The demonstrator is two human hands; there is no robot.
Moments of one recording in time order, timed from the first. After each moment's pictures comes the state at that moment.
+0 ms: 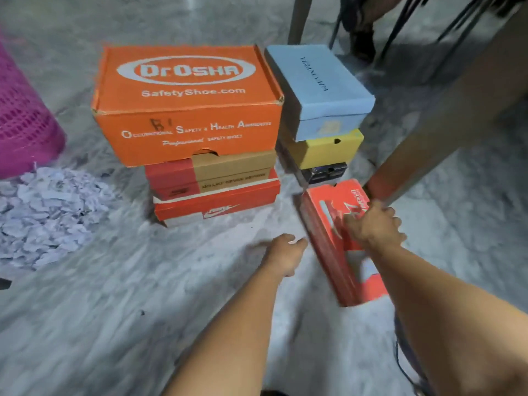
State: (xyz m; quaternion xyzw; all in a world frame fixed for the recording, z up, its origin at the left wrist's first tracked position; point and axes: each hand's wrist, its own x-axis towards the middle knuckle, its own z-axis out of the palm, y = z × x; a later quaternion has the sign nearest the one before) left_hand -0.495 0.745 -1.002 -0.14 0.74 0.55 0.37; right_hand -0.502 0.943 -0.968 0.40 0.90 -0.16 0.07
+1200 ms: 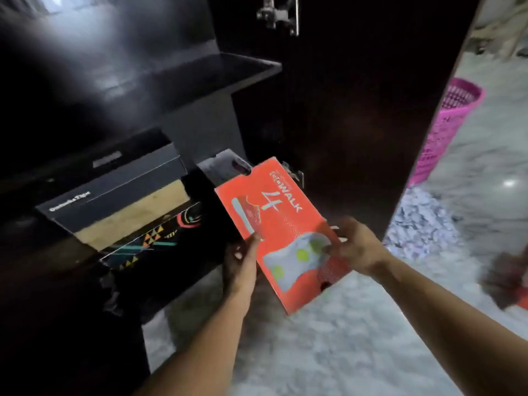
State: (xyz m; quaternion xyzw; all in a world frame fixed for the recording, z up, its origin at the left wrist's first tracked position) left_hand -0.204 0.196 -0.909 -0.54 0.51 0.58 -0.33; right_hand -0.403 0.313 -0.889 -0.31 0.77 -0.42 0.36
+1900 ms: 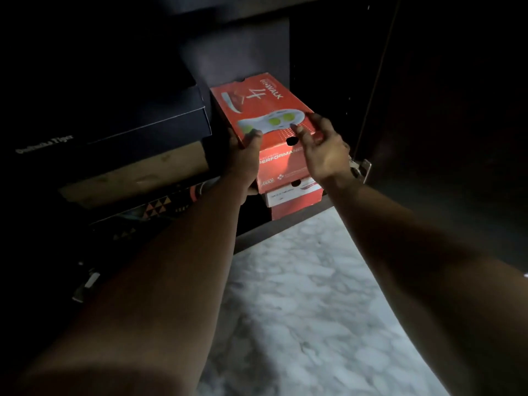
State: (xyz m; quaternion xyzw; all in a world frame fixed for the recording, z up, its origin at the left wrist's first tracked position) left_hand -0.271 -0.037 -0.905 -0.55 0.57 0.50 -0.35; right_hand -0.418 0.025 -0.913 -0.42 0.72 -0.52 0.21
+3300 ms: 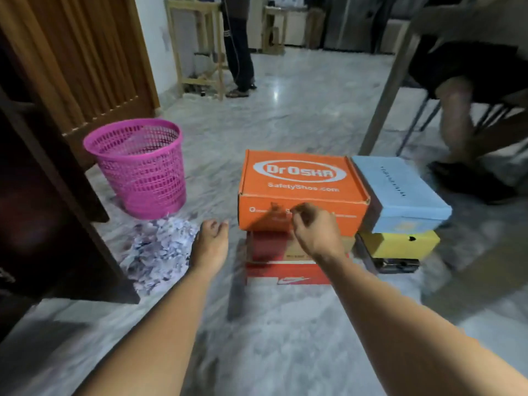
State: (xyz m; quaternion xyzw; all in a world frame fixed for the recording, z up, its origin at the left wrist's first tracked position) left_hand -0.552 0.454 -0.875 -0.25 0.81 0.52 -0.07; right_hand -0.585 0.672 -0.836 -0.03 0.92 -0.39 -0.09
